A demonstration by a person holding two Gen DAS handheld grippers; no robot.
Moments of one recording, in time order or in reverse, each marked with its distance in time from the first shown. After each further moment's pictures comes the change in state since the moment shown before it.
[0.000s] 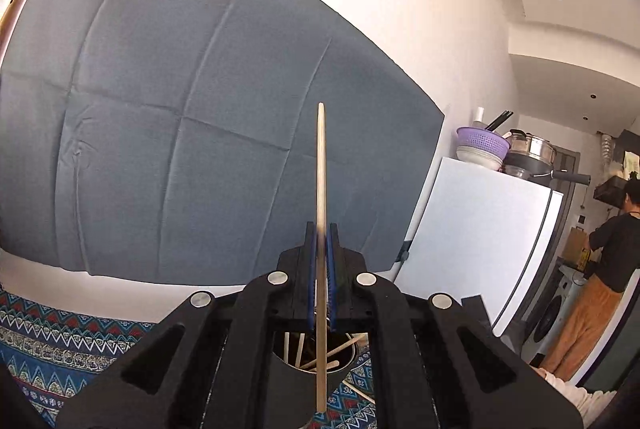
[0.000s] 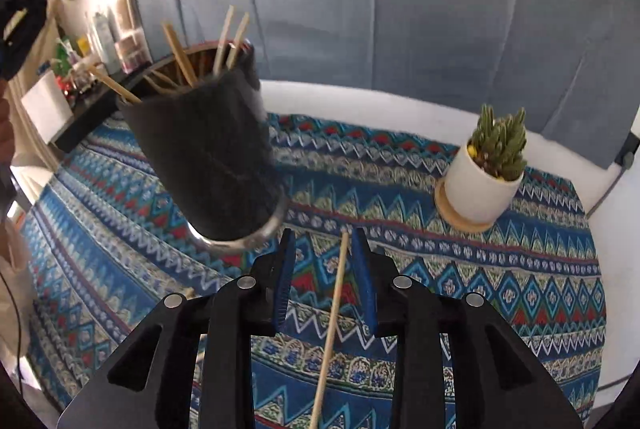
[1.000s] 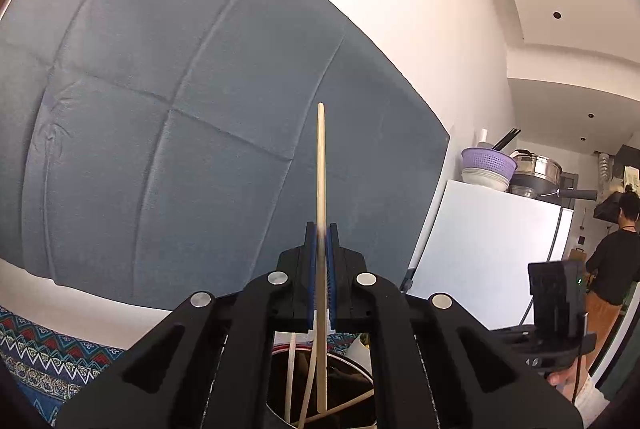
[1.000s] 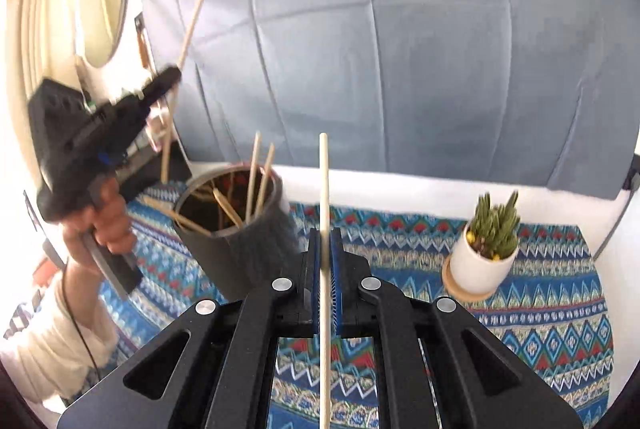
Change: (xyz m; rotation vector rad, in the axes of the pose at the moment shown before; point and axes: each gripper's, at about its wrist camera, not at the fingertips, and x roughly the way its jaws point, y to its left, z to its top) left arm 0.056 0.017 -0.028 -0.024 -0.116 -0.021; right arm -0.072 -0.007 0.043 0.054 -0.317 0.125
